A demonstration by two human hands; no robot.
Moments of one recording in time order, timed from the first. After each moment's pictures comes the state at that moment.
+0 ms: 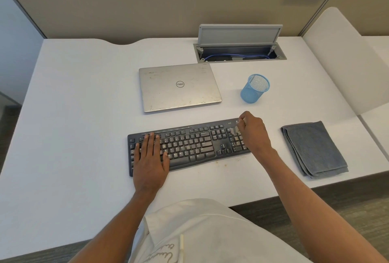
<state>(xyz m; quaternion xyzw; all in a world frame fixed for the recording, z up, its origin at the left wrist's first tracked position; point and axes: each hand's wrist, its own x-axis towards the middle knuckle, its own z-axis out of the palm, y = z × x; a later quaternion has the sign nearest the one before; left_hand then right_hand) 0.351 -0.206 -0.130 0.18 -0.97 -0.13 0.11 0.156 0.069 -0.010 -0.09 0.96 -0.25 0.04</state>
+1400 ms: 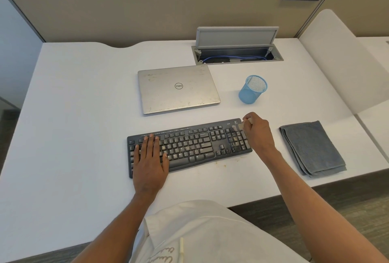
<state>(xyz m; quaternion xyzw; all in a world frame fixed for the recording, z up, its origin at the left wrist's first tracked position) 0.351 -0.206 -0.131 0.18 -0.97 -0.13 0.11 0.153 0.088 -0.015 -0.04 0.94 -0.32 0.04</state>
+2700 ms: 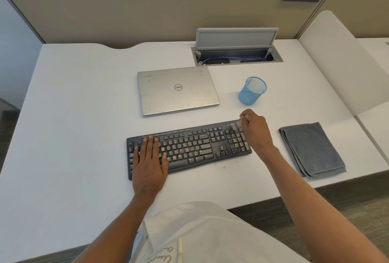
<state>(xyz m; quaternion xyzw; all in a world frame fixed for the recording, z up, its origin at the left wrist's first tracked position) 0.351 -0.206 -0.130 0.18 -0.97 -0.13 0.12 0.144 0.079 -0.007 -0.07 0.95 -0.31 0.03</state>
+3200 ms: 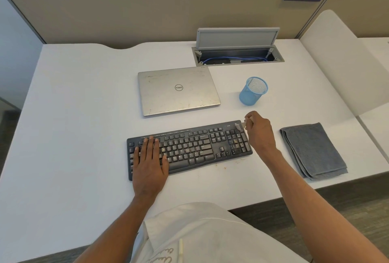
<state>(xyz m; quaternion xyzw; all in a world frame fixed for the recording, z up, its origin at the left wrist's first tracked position) 0.351 -0.205 -0.129 0.18 -0.97 -0.13 0.12 0.142 0.089 -0.015 -0.05 0.95 -0.30 0.01</state>
